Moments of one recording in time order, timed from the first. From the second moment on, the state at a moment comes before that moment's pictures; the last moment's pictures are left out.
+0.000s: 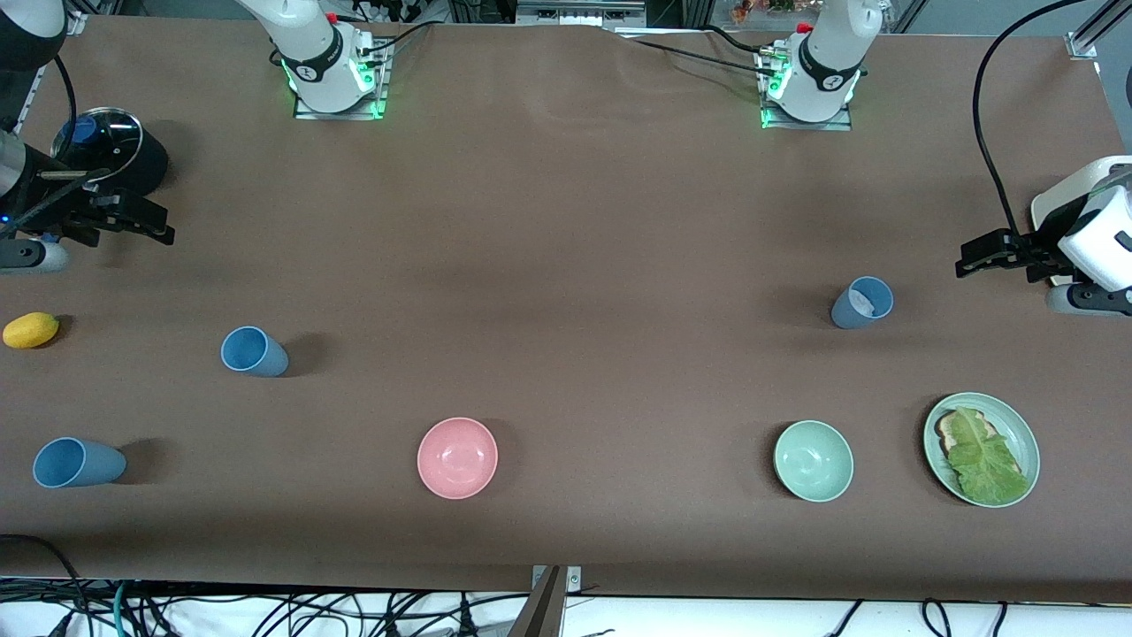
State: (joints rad) left arm -0.08 0.15 0.16 -1.59 -0.05 1.64 0.12; right arm 0.04 0.11 -0.04 -1.52 0.02 1.56 -0.03
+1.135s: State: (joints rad) left arm -0.08 0.15 0.16 -1.59 -0.05 1.64 0.12; right arm 0.04 0.11 -0.04 -1.52 0.02 1.57 -0.03
